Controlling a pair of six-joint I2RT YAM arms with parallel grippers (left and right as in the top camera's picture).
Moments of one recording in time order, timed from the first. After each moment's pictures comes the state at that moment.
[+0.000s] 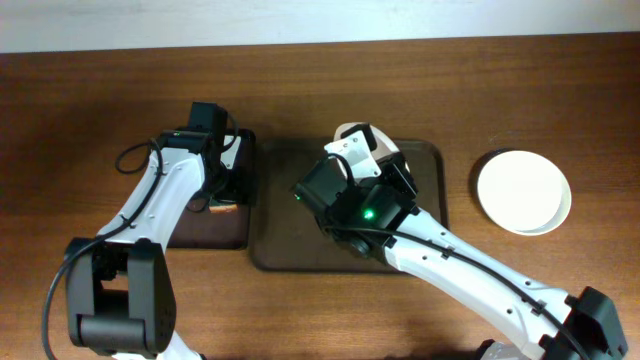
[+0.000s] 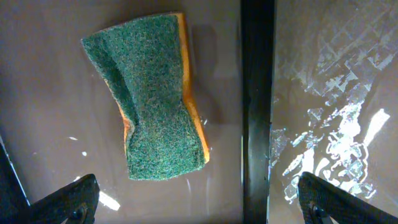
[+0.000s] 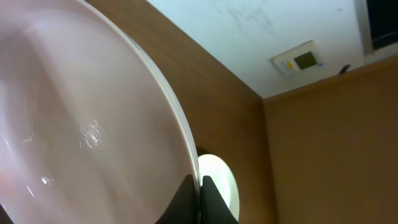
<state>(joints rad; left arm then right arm) -0.13 1.80 1.29 -0.91 0.01 0.01 0.84 1.58 1.31 -0.93 1.10 0.21</state>
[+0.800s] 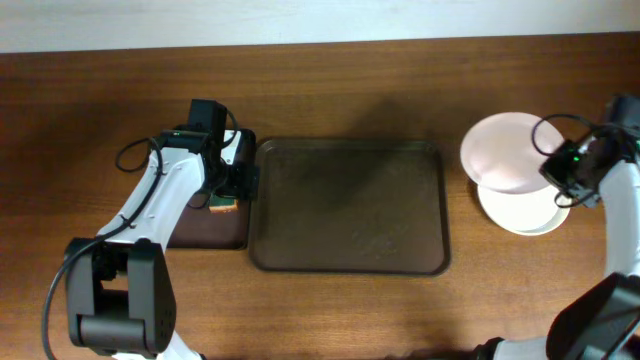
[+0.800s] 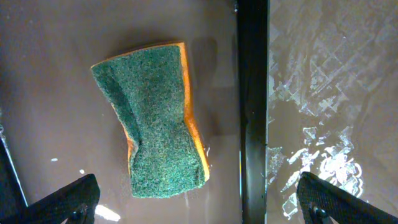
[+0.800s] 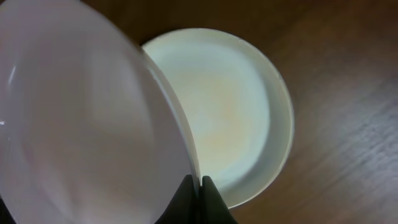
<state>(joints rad) -0.13 1.80 1.29 -0.86 0.01 0.01 -0.48 1.62 1.31 -0.92 -0.04 0.37</state>
